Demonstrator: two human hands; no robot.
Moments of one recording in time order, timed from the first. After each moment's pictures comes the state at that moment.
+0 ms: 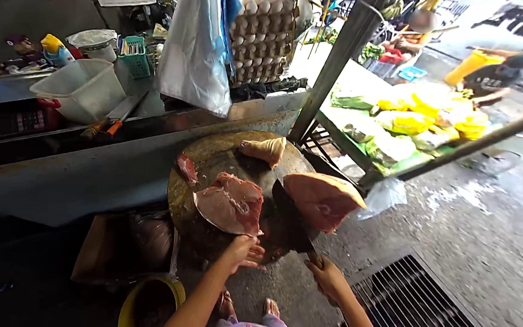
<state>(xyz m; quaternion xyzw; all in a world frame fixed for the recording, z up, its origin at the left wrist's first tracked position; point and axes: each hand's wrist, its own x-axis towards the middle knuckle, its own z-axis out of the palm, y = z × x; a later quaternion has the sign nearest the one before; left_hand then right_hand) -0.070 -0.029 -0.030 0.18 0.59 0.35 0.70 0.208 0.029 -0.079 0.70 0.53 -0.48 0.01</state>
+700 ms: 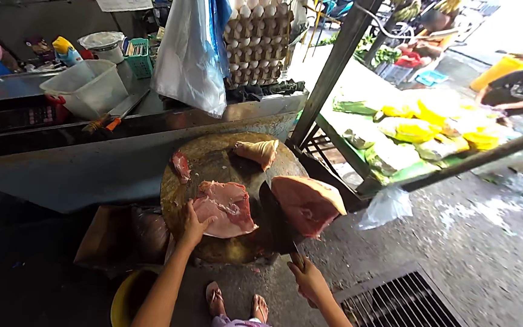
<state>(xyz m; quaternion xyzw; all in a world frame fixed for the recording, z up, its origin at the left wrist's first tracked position) -0.131 -0.026 -0.039 0.38 0.85 0.28 0.22 0.224 0.048 -0.087 0.65 0.59 -0.47 0.06</state>
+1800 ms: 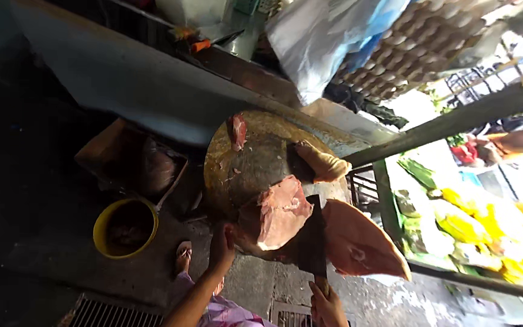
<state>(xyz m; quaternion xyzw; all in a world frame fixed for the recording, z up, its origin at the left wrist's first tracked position) -0.052 -0.120 -0.140 0.20 0.76 0.56 0.24 0.210 0.037 -0.072 0.68 0.56 -0.46 0.00</state>
